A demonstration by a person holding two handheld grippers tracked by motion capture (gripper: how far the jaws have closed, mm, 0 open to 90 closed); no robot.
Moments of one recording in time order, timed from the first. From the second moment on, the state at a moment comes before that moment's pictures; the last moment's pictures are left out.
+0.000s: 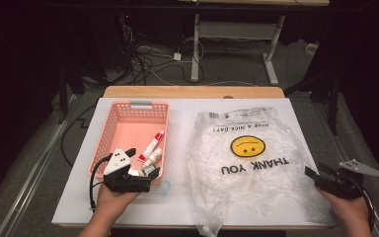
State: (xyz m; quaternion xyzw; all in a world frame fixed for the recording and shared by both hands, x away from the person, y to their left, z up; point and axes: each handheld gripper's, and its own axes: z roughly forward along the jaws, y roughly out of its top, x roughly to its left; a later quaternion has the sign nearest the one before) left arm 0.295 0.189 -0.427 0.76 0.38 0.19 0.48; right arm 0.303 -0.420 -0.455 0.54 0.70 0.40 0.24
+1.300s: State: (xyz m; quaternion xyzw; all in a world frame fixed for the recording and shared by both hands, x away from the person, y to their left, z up) left arm 0.298 0.189 -0.425 0.77 0.38 0.21 0.47; right arm 0.286 -0.336 -0.459 0.40 0.81 0.38 0.16
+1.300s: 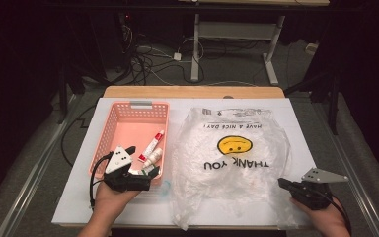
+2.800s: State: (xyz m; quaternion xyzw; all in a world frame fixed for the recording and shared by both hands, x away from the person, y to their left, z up) left arm 0.299 0.194 -0.426 0.77 0.40 0.18 0.47; right arm 0.508 -0.354 -0.477 0.51 0.77 0.36 0.17
